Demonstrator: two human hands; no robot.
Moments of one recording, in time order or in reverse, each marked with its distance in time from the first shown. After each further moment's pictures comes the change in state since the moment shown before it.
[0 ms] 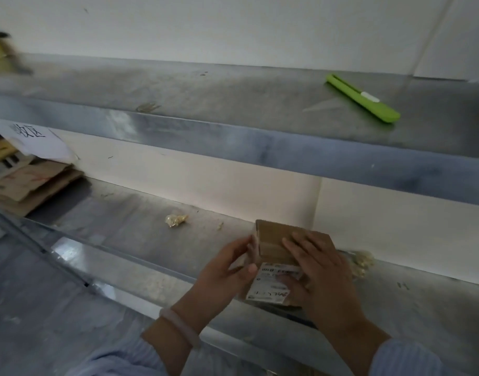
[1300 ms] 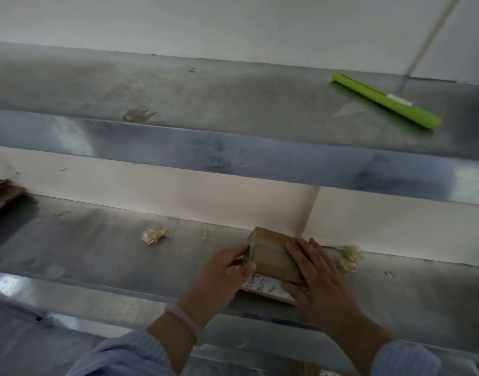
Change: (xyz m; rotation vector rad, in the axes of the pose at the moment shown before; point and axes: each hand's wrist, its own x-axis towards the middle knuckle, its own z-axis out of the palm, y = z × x) left_hand 0.060 -0.033 -0.020 0.153 -0.138 -0.077; right_hand -0.005 0.015 0.037 -0.068 -0.138 0.177
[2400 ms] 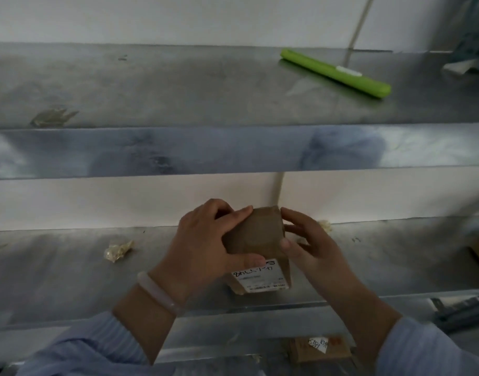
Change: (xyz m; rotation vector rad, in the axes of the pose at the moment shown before) left_hand 0.025 0.066 -0.028 0.715 -0.027 0.521; right_hand 0.004 -0.045 -0.068 0.967 0.146 0.373
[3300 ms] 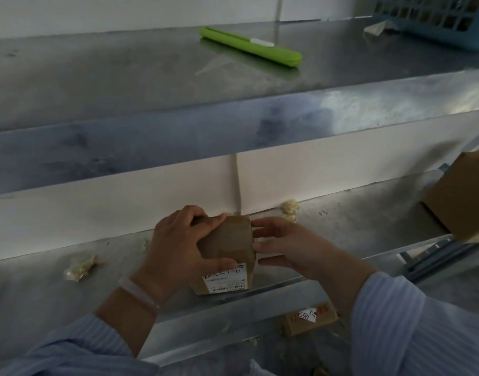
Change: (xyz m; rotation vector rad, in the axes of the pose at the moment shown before) left_hand 0.010 -0.009 0.038 0.146 -0.061 0.112; right_hand 0.005 0.017 -0.025 0.276 -0.143 0.532
